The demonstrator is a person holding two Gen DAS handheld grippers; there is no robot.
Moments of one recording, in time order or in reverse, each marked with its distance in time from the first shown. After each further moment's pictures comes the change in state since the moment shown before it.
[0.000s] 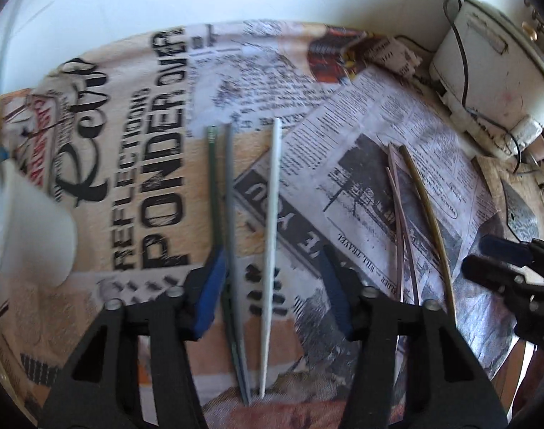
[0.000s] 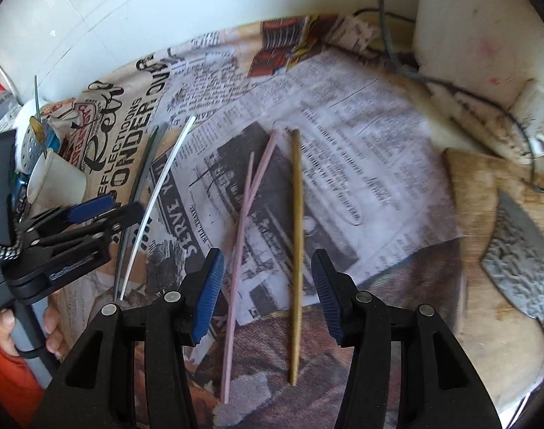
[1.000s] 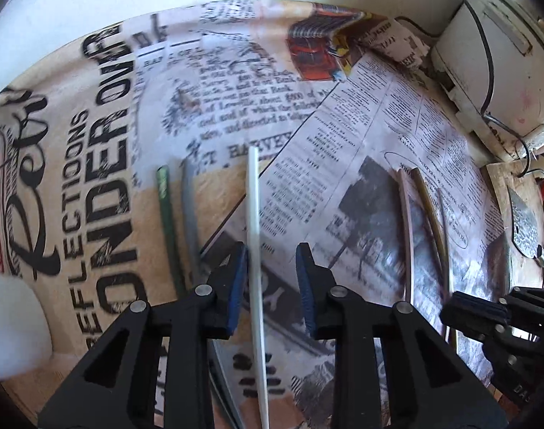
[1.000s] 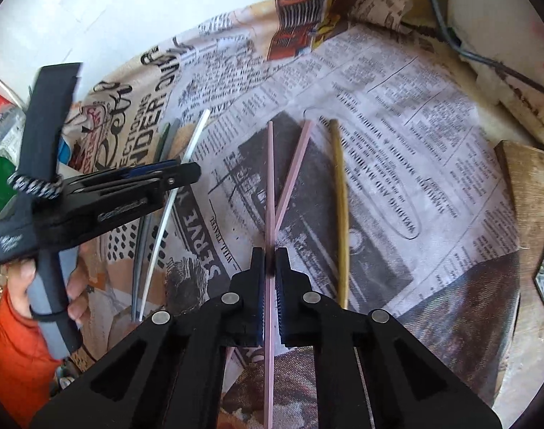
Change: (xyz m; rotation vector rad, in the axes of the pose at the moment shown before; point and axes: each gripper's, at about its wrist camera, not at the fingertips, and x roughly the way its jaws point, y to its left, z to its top) left arm 0.051 -0.007 0.059 0.073 0.100 -0.077; right arm 0.025 -0.004 0.013 0.051 0.030 0.110
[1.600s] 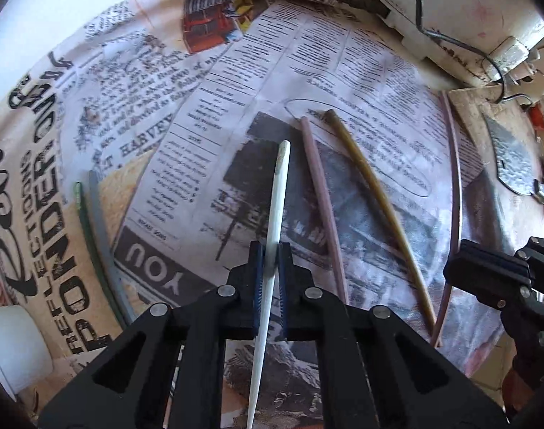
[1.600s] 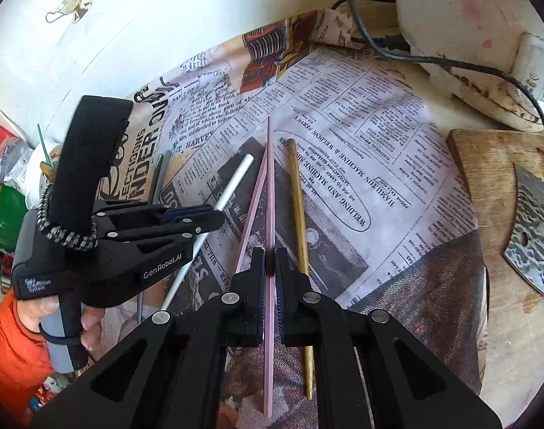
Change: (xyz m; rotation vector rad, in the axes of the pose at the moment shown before) left arm 0.019 -0.078 0.003 0.213 0.146 -0.022; right arm -0.038 -0.023 -0.017 0.072 -0.104 0.014
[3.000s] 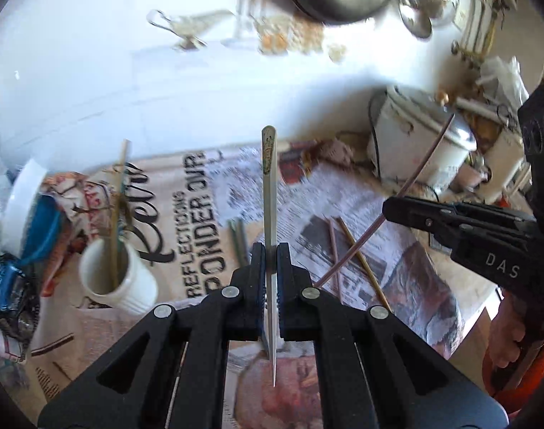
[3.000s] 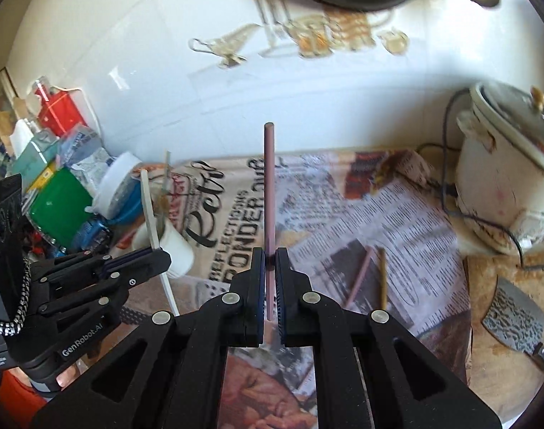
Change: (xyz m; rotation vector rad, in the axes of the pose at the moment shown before) left arm -0.235 0.059 -0.164 -0.180 -0.582 0.077; right arm -0.088 0.149 0.006 -0.276 -0.274 0.038
